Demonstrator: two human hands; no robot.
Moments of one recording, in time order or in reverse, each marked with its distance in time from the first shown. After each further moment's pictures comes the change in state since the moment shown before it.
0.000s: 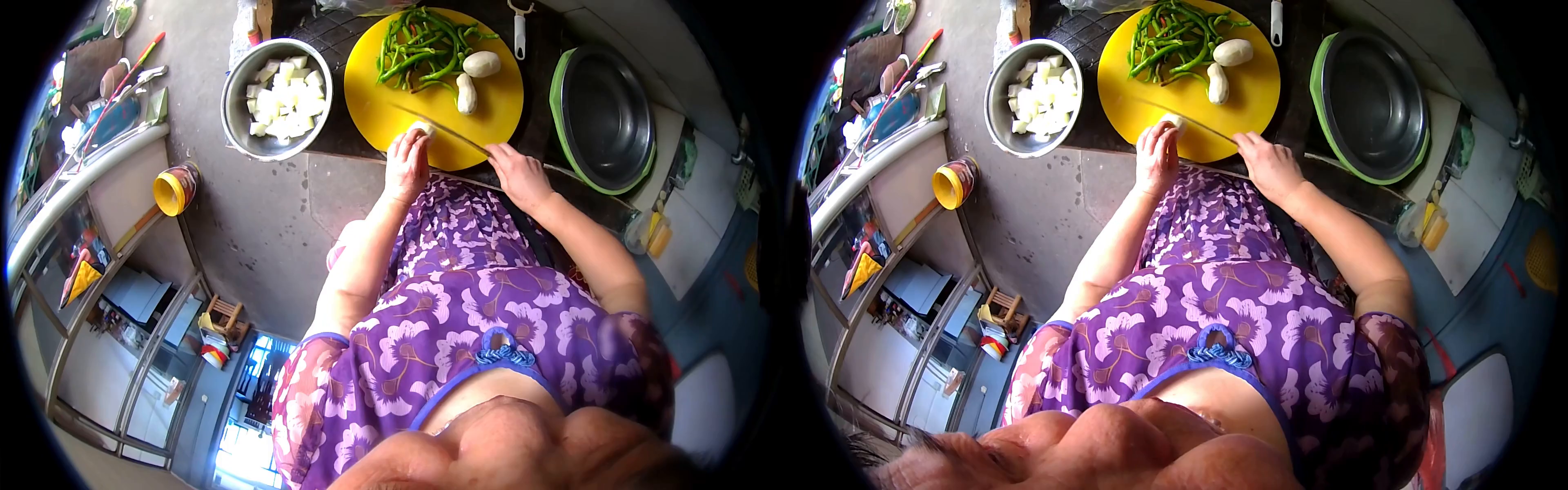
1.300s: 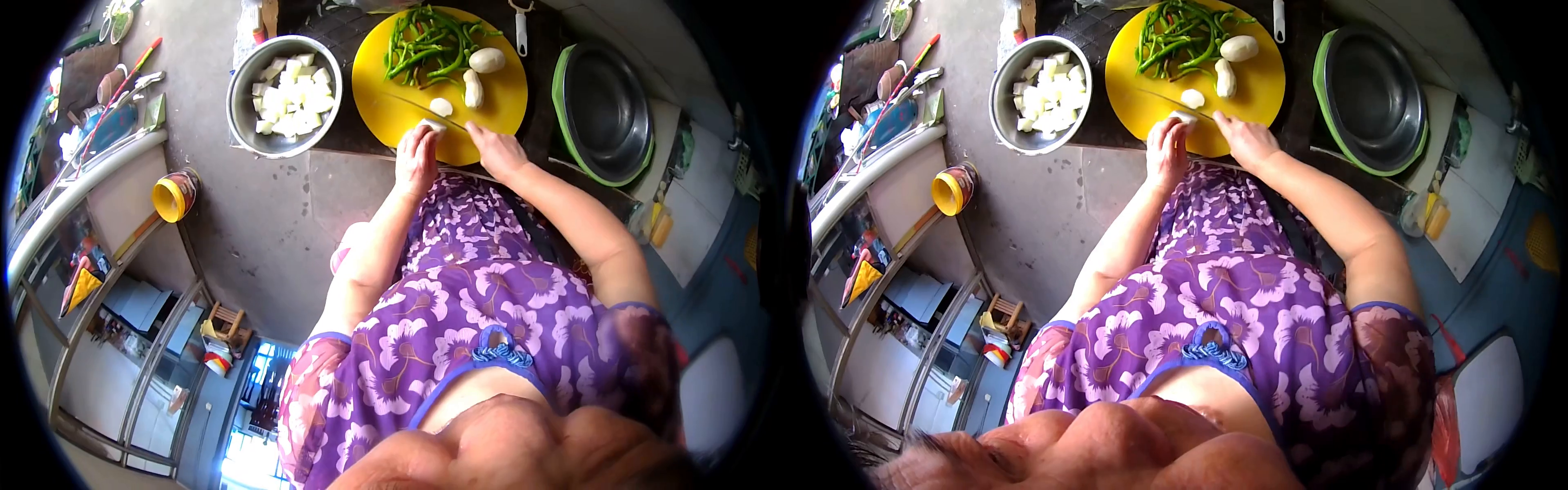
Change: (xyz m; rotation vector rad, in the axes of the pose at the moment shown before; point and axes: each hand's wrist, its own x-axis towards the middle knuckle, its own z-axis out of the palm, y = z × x) left_hand -0.005 0.005 0.022 -0.084 0.122 0.049; right_hand 0.046 0.015 0.044 -0.197 -0.068 -0.007
